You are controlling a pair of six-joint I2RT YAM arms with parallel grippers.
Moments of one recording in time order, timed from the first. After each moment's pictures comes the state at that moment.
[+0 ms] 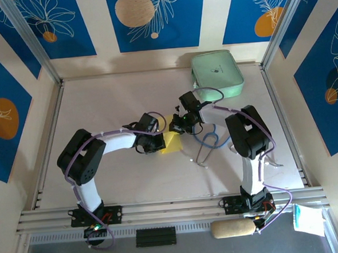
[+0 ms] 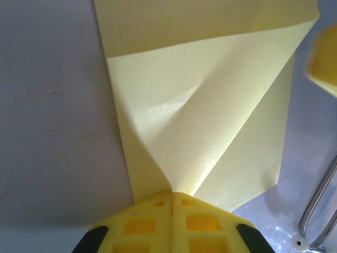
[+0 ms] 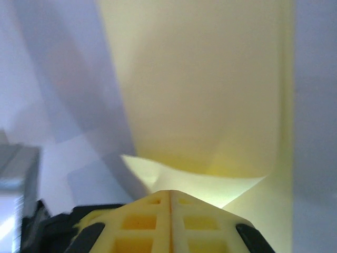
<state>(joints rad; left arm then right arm) -0.65 1.81 0.98 -0.27 0.34 -0.81 0.51 1.94 1.24 -0.40 -0.54 0.70</state>
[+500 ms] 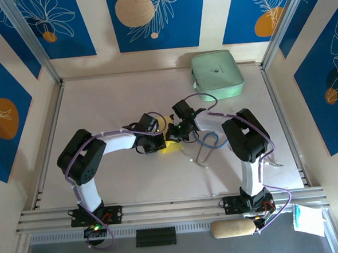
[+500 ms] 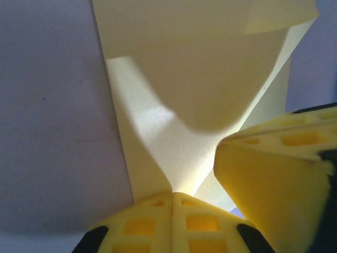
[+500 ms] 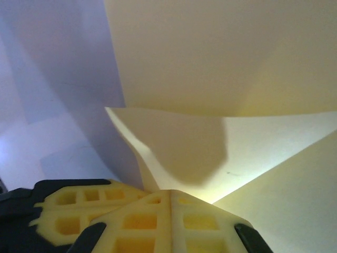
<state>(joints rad) -0.65 1.81 0.96 -0.23 0.34 -0.82 0.59 1.94 1.18 -0.39 -0.48 0.70</state>
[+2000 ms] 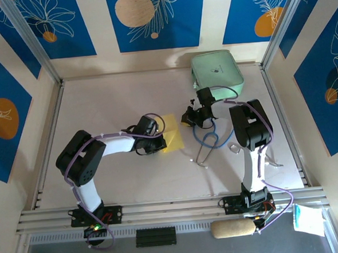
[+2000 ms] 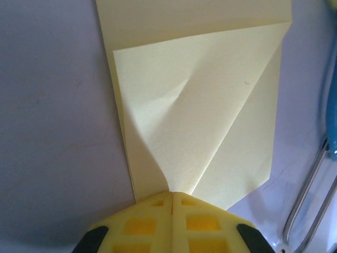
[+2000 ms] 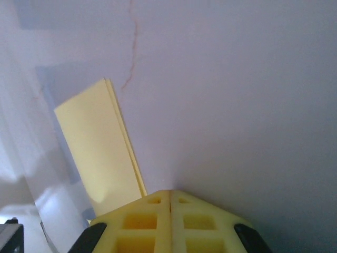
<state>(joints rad) -0.66 1.79 0.92 -0.14 0.35 -0.86 0.29 2.04 1.23 -0.25 -0.60 0.68</state>
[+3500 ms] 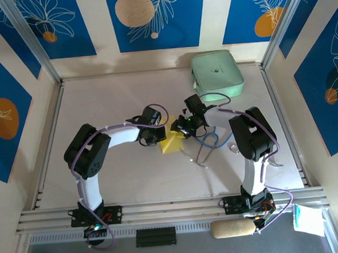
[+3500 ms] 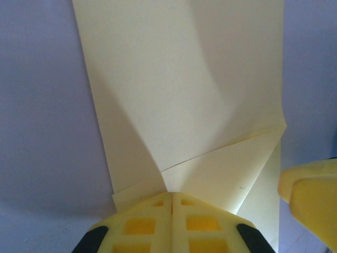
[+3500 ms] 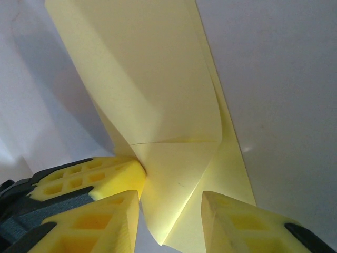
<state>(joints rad) -0.63 1.90 1.11 -0.25 0.21 -0.77 0.47 1.91 1.14 -0.34 -0.54 0.88</state>
